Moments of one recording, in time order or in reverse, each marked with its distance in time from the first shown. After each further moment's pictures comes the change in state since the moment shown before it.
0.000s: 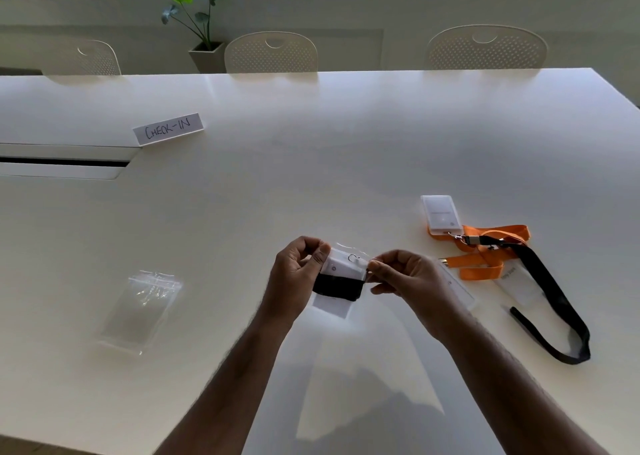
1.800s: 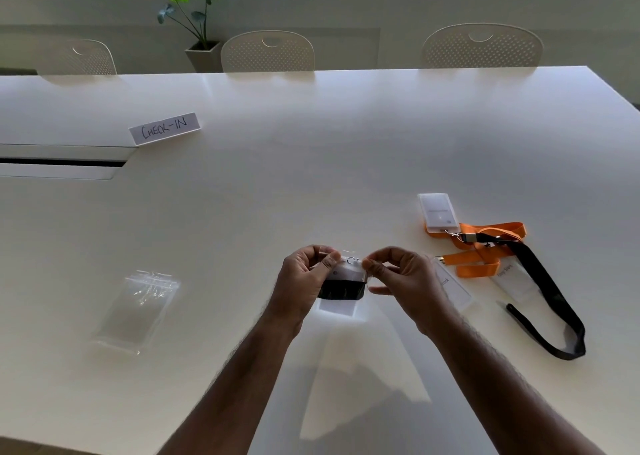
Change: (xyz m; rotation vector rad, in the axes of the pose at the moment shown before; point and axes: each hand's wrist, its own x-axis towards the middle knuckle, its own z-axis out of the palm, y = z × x) left_hand -0.007 -0.002 0.015 -0.184 -0.064 -0.197; right_hand -0.003 -0.005 0.013 -0.191 0.104 -0.029
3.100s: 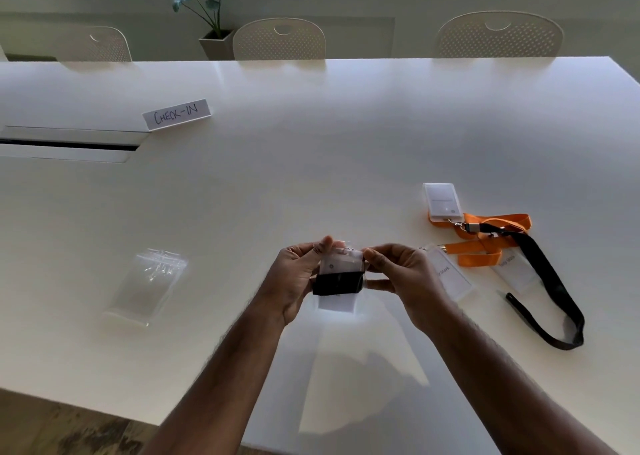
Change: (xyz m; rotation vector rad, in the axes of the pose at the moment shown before) left_hand -0.015 0.003 -0.011 -0.206 -0.131 -0.186; right_hand -0.012 0.009 -0.001 0.327 -0.107 0.114
